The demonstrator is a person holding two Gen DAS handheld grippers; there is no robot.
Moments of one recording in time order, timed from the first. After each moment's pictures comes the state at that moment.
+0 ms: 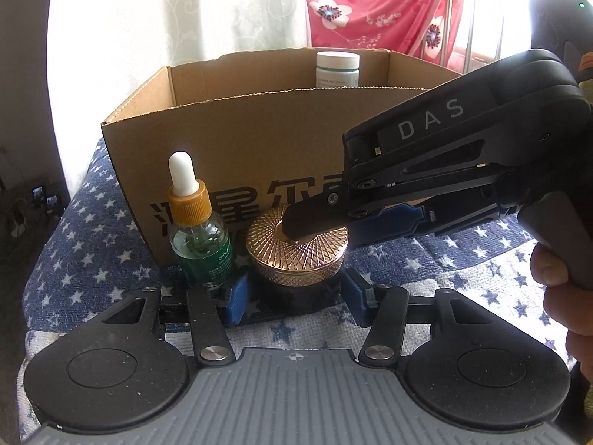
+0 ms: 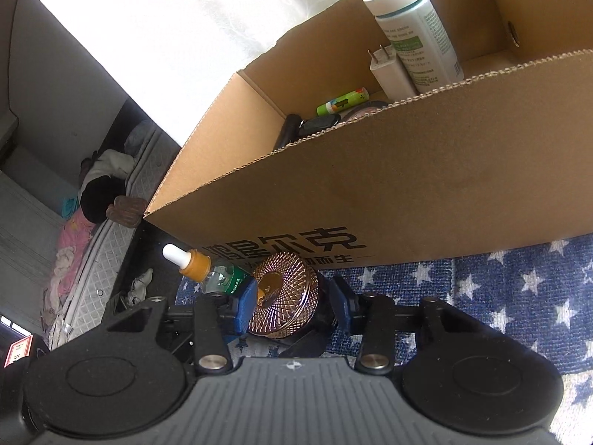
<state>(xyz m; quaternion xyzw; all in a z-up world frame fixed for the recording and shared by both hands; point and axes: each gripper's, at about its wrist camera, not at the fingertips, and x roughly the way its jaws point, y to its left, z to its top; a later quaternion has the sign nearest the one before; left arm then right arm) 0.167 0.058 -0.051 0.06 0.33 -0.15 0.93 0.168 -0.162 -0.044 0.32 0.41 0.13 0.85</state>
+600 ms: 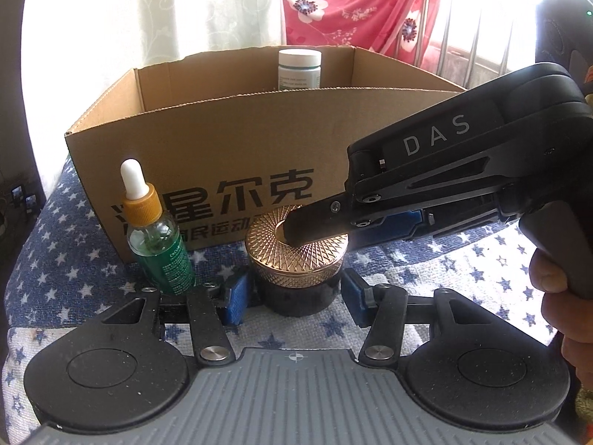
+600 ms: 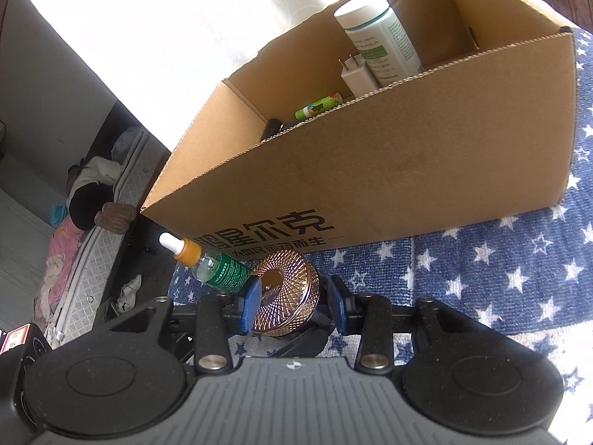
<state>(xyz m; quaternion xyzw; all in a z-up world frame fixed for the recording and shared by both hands) 0.154 0.038 -0.043 0.05 0.35 -0.19 0.92 0.135 -0.176 -0.034 0.32 0.41 0.09 0.85</state>
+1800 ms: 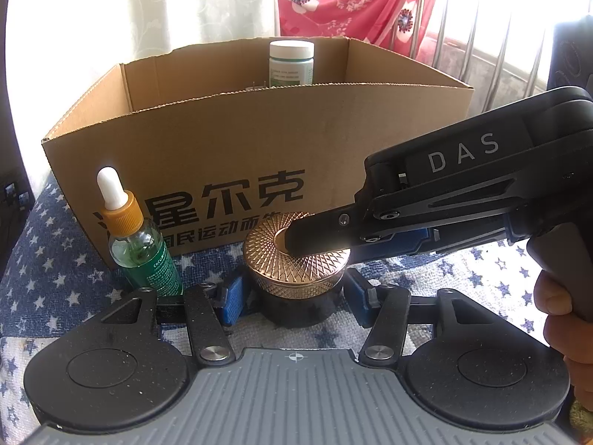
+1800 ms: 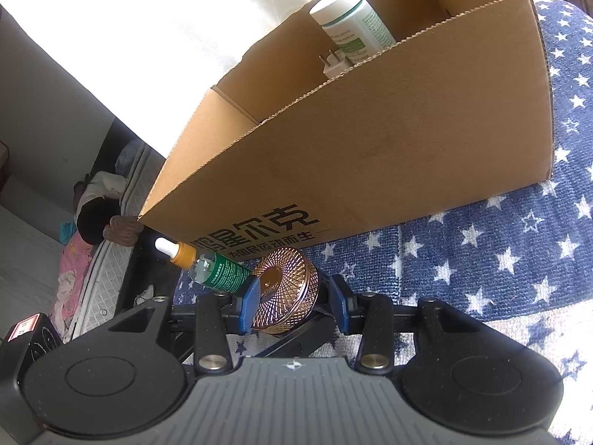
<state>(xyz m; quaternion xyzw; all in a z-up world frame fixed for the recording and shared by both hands) 0.160 0.032 -0.041 0.06 0.36 -0.20 0.91 0.134 -0.184 -0.042 0.35 0.40 0.10 0.84</state>
